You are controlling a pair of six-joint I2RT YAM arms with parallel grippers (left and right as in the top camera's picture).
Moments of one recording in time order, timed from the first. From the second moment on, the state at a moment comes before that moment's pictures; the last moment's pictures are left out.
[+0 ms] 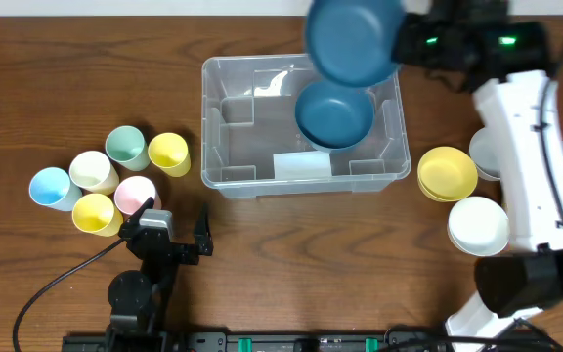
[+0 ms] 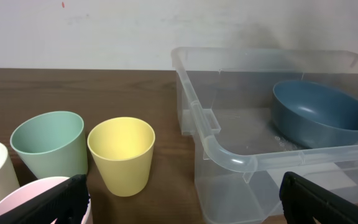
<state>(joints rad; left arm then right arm) -0.09 0.01 0.06 -0.20 0.07 -0.08 0.19 1.83 2.01 -1.03 -0.11 0.35</state>
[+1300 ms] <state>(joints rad) -0.09 0.01 0.06 -0.20 0.07 -0.08 0.26 2.11 1.86 -1.06 0.03 0.36</state>
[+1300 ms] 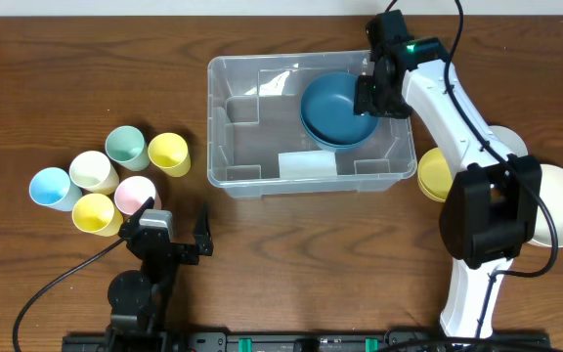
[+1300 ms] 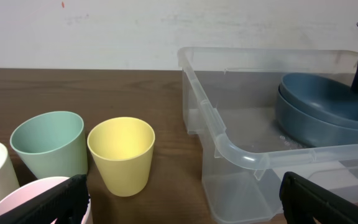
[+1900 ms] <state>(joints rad) -0.09 0.01 0.06 -0.20 0.07 -0.08 0.22 1.86 1.97 -1.23 0.02 0.32</state>
